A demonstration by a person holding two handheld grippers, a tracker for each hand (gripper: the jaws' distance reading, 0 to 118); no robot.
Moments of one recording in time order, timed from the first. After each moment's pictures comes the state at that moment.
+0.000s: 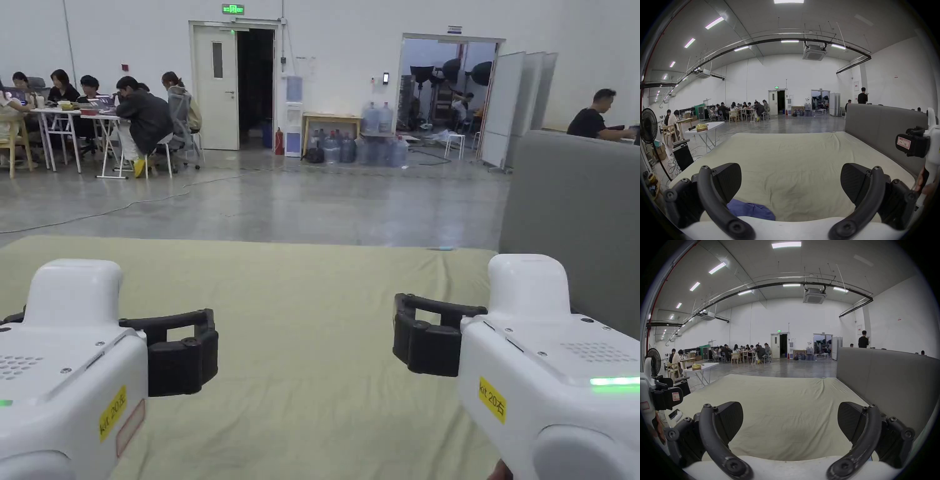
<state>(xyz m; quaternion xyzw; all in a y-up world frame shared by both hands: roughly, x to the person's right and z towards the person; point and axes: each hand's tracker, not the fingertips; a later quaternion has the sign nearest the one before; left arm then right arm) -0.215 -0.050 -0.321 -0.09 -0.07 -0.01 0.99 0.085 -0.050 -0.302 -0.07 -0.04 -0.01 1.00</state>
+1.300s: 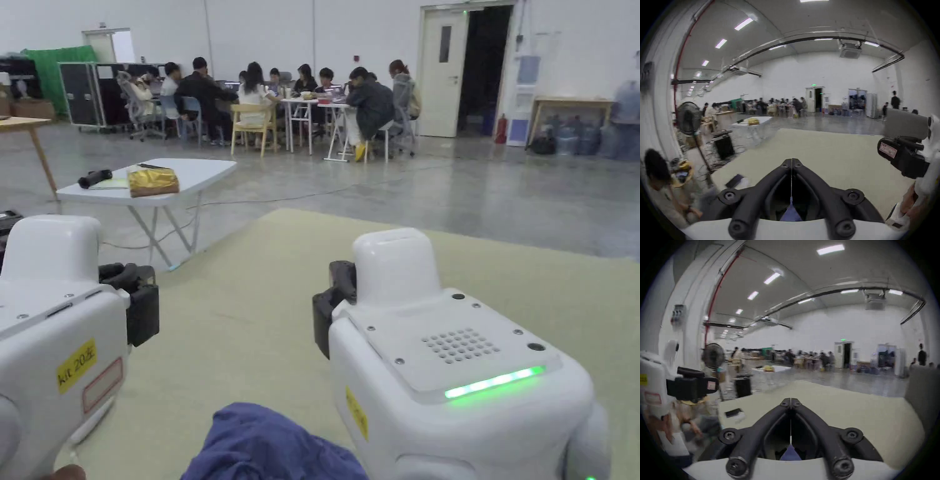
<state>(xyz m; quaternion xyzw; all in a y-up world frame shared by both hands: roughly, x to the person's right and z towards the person) -0.415 -0.009 -0.212 -0.11 0.16 -0.01 0.98 -0.209 -0.033 -0.306 -0.05 0.33 0.01 0.94</state>
